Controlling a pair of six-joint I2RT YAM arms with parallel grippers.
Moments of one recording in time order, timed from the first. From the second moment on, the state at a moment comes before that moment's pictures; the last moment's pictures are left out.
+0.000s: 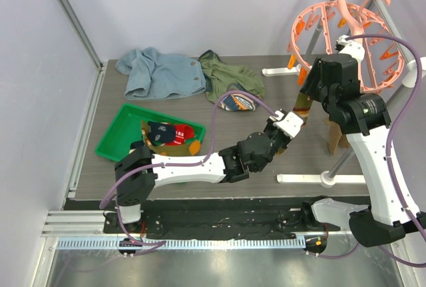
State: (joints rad) left arm -1.32 1.84 1.41 0.60 -0.58 0.20; right arm 0.31 1.17 1.66 -1.00 0.48 0.45
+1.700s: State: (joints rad) left arm -0.54 1.12 0.87 -0.49 -0.69 -0.59; right arm 0.38 1.14 1.59 -0.88 0.51 0.46
